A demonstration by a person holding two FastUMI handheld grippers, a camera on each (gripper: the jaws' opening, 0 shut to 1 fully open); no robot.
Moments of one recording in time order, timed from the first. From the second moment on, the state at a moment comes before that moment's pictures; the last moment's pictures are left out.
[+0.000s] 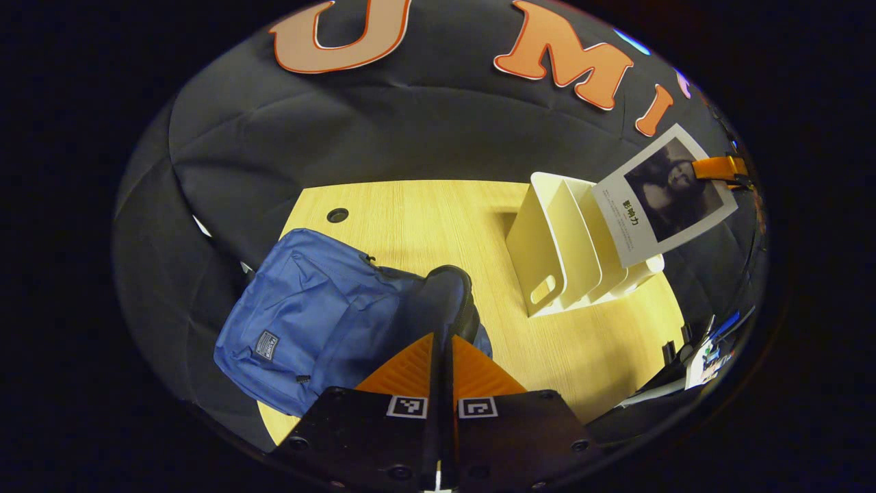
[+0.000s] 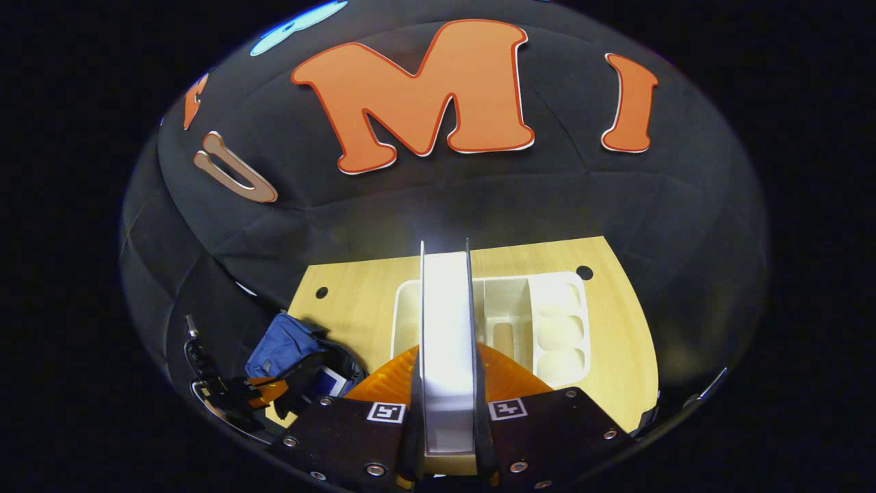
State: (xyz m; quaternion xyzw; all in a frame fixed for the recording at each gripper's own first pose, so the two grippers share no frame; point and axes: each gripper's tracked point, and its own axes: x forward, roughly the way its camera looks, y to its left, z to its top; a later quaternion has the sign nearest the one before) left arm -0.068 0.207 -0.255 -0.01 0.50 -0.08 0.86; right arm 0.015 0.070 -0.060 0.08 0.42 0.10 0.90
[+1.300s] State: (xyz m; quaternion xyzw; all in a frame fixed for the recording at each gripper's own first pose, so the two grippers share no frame) left arm -0.057 0.256 -0.221 0.07 0.47 -0.09 0.88; right arm -0.115 0.257 -0.193 0.33 0.50 0.17 0.78
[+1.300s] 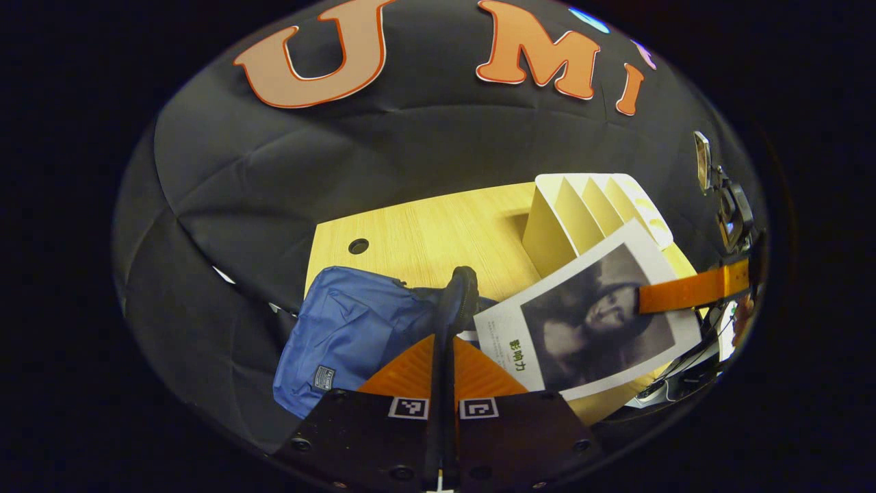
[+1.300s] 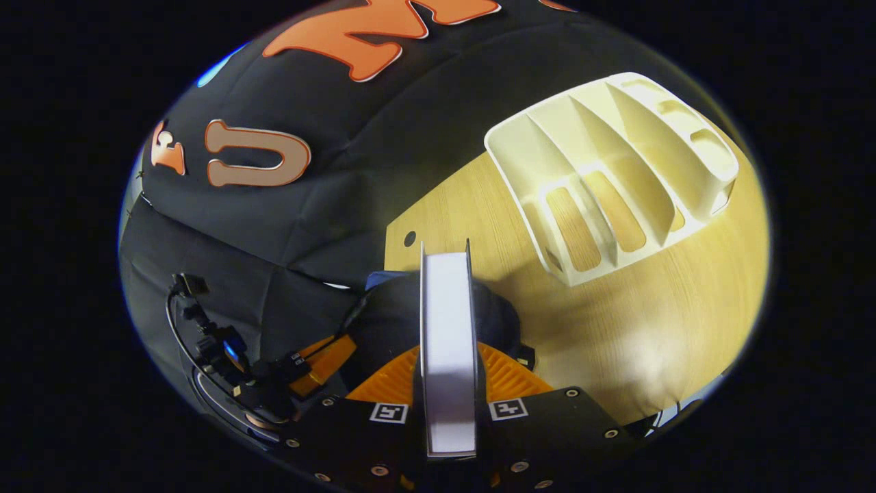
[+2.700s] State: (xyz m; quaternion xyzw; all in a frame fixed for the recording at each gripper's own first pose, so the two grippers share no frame) left arm -0.075 0.206 -0.194 0.11 0.47 -0.18 0.86; right arm -0.106 0.403 -0.269 0.45 0.48 0.22 0.72
